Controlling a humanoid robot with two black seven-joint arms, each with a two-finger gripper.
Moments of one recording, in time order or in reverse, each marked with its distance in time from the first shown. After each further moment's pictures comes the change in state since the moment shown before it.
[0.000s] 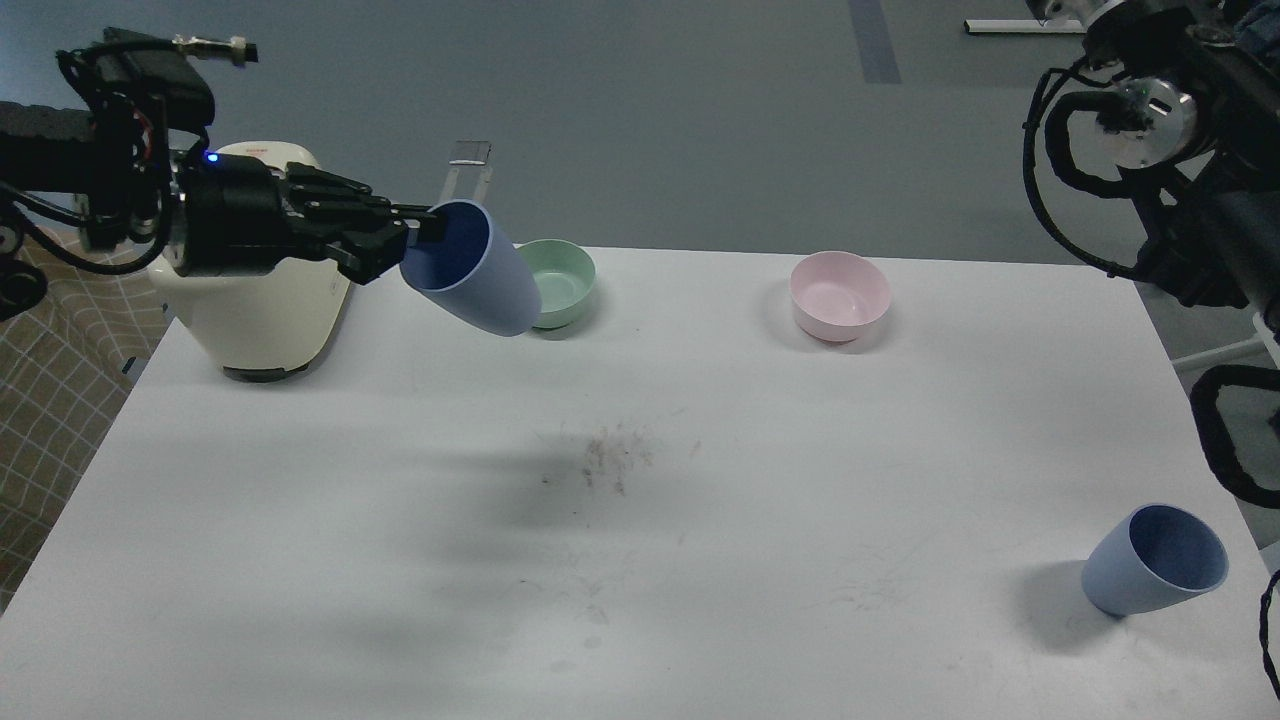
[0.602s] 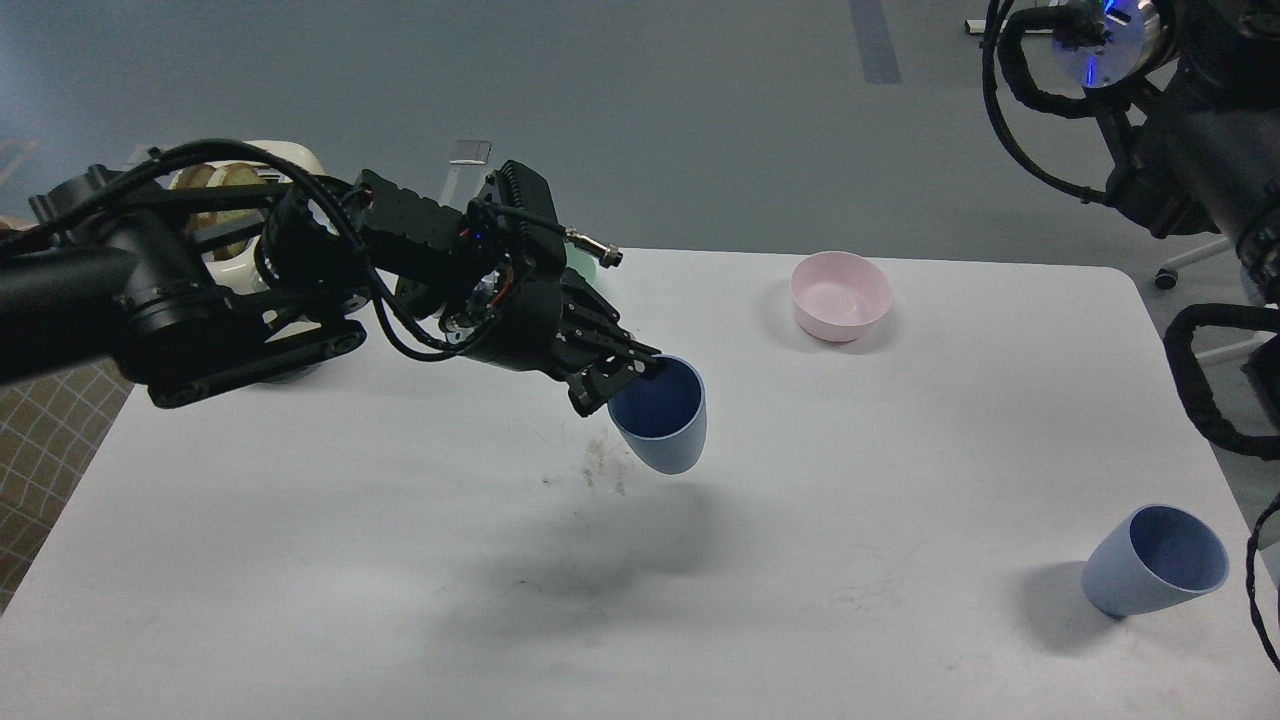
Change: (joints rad) left arm 0.021 -0.476 0.015 0.149 0.353 -0.083 0.000; right arm 0.078 0.069 -0.054 -0.038 0.000 0.000 0.000
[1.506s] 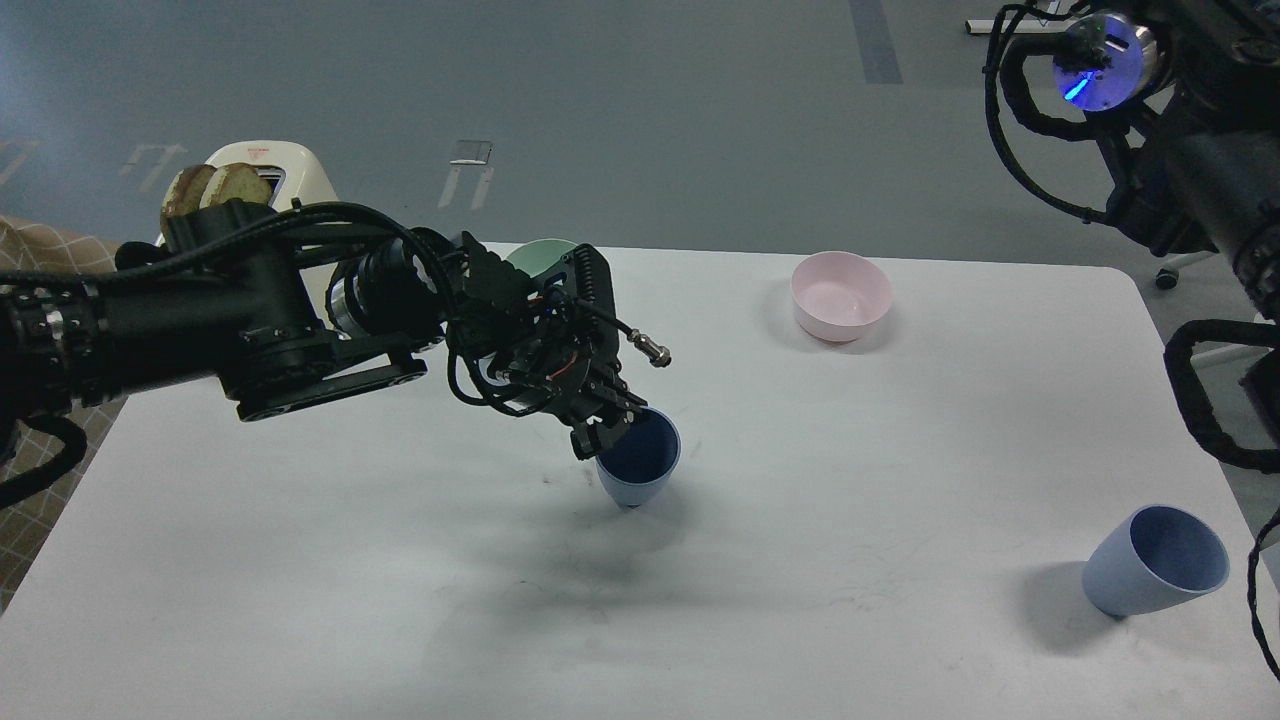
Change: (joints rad) left arm 0.000 -0.131 0.120 0.112 0.171 -0.040 0.000; right arm -0.027 -0.009 -0.002 0.002 0.003 0.000 0.000
